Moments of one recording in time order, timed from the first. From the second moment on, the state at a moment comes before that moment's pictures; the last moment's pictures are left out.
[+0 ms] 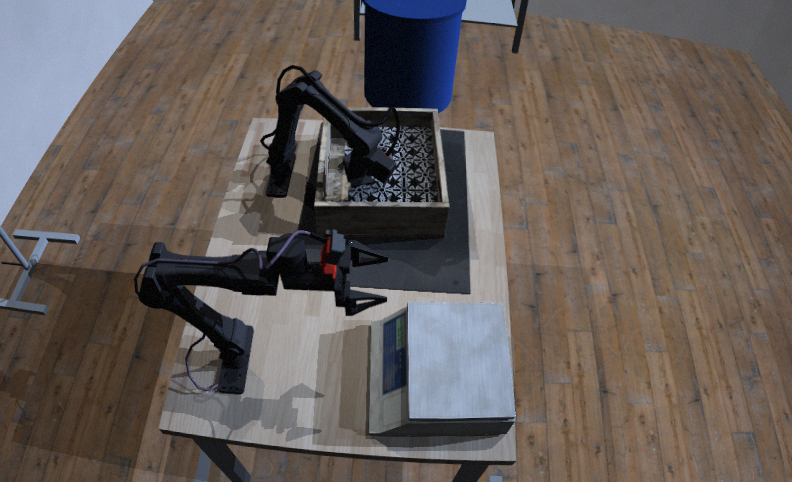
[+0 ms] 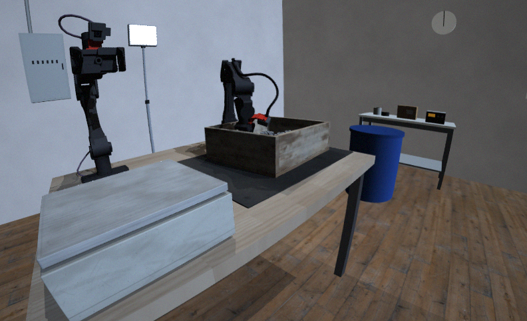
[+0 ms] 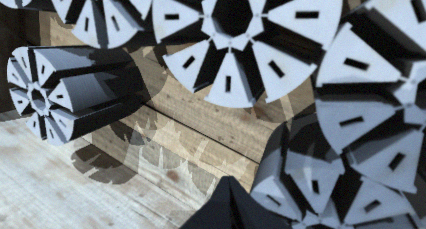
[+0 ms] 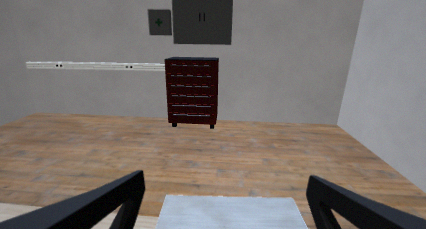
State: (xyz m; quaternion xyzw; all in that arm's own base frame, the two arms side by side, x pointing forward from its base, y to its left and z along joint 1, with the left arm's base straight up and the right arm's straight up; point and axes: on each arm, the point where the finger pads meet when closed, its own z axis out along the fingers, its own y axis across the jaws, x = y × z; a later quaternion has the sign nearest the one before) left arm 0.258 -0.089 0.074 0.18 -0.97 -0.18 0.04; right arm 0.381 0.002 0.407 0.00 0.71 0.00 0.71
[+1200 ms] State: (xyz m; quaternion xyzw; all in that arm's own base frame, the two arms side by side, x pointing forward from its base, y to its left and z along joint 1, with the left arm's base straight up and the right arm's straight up) left arm 0.260 -0.090 0.125 0.18 -0.97 -0.17 0.03; right arm 0.381 0.002 0.407 0.00 0.71 0.00 0.71
